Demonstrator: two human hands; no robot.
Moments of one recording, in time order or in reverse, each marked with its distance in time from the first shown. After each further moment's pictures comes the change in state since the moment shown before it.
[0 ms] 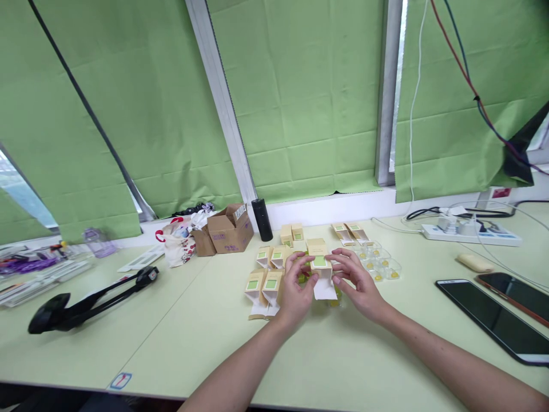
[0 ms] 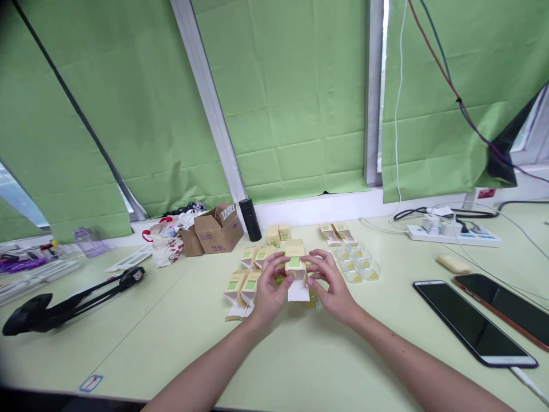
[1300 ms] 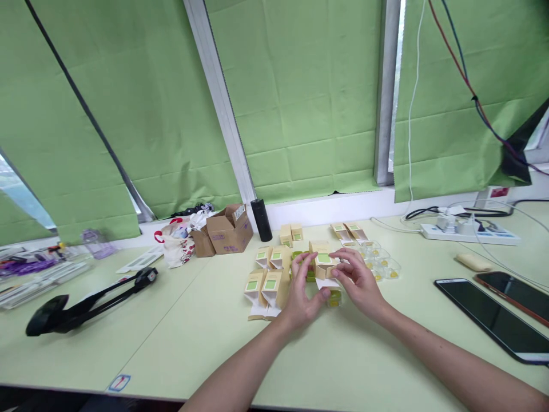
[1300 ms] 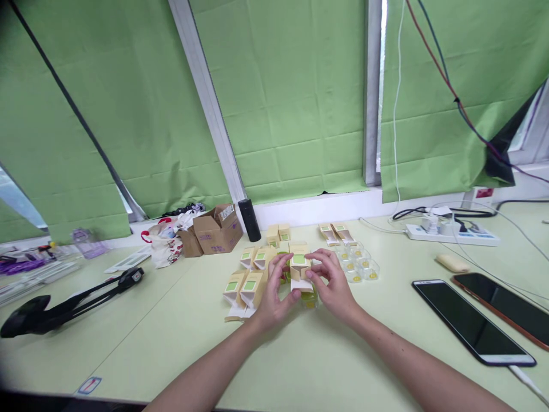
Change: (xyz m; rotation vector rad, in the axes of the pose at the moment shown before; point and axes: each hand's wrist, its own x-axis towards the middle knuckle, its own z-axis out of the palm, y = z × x) left_hand -0.008 0.011 -0.004 0.079 -0.263 0.084; right_hand 0.004 0.004 0.003 0.008 0.132 0.014
